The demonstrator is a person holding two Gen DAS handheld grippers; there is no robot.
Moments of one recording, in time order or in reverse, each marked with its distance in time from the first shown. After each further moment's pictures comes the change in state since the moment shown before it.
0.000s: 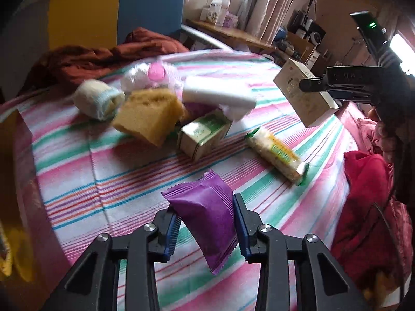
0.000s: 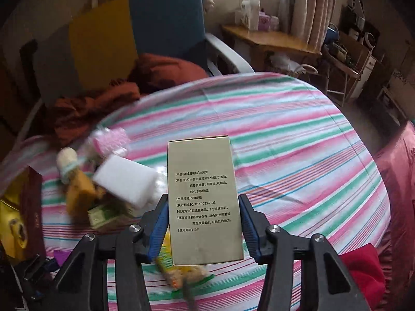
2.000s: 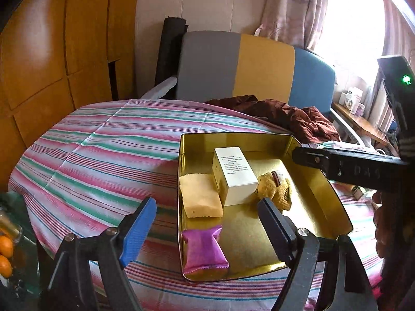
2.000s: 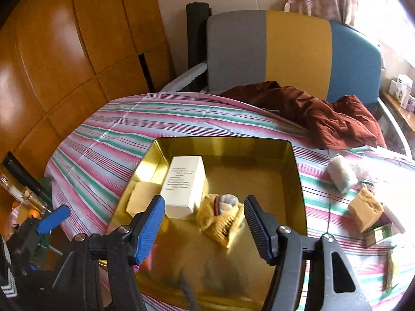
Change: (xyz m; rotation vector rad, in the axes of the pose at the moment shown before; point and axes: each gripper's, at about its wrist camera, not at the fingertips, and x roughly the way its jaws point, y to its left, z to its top) left arm -0.262 0.185 -0.151 -0.426 -0.343 0.618; right arm -0.054 0.391 -0.122 -0.497 -0.074 0.475
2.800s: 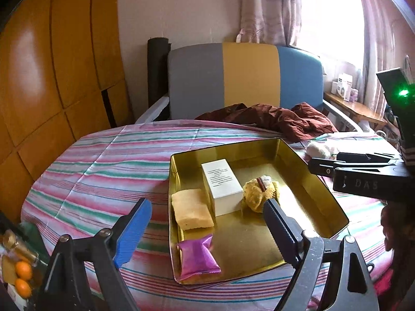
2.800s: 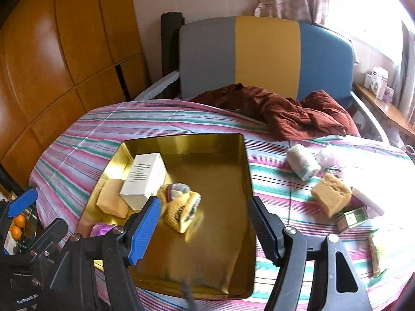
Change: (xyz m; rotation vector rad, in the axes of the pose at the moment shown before) left arm -0.023 -0.039 0.006 0.157 -0.074 0.033; right arm -0.027 -0.052 -0.023 0.074 -0.047 -0.103
